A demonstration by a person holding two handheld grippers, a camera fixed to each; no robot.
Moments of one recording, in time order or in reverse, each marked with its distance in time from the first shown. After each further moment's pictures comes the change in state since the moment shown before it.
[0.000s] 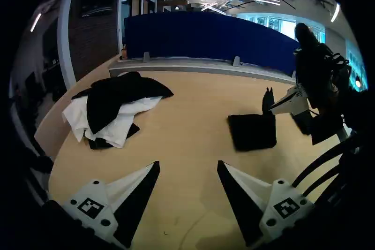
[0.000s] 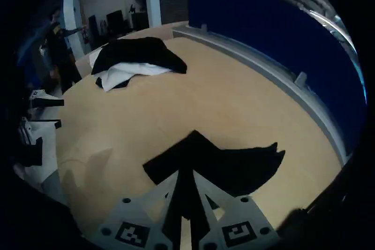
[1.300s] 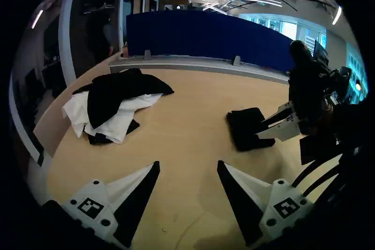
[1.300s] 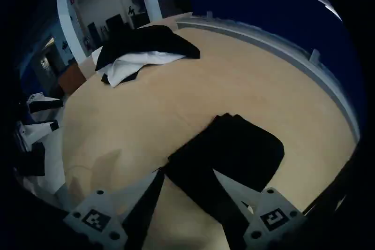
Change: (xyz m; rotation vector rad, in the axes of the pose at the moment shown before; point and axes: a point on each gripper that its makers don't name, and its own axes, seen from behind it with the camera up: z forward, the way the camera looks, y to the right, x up) left arm -0.007 0.000 -0.002 -0.006 -0.004 -0.021; right arm -0.033 -0.036 0.031 0.071 -0.013 0.101
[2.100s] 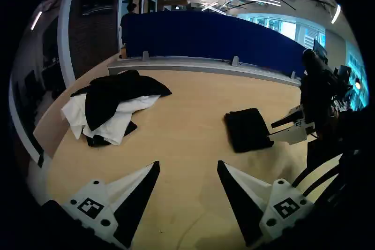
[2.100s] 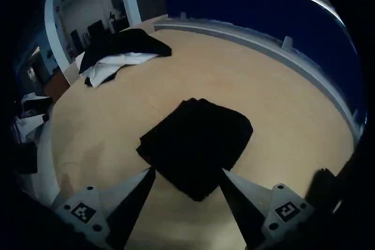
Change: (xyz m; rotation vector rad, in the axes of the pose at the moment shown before) left arm 0.002 0.008 0.001 -0.003 0.003 0.009; right arm -0.038 0.041 -0.027 -0.125 0.004 0.071
